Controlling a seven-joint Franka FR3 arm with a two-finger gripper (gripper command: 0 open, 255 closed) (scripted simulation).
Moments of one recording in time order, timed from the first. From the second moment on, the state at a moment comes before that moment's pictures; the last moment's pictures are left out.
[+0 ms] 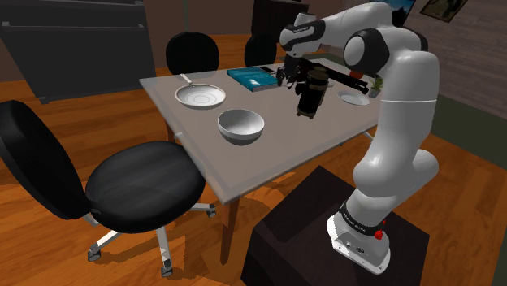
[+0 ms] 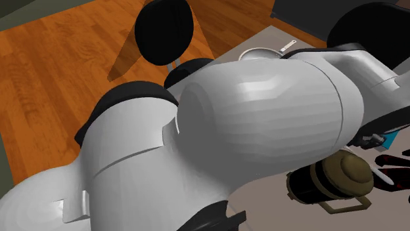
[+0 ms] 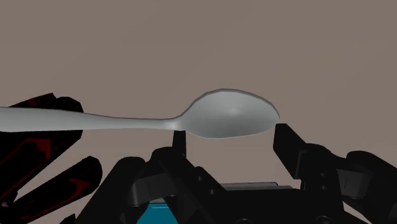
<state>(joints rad) -0.42 0.44 -0.11 -1.51 0.07 2.10 -0.34</state>
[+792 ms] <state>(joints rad) -0.43 0.49 -0.11 -1.59 0.08 2.23 -0.35</state>
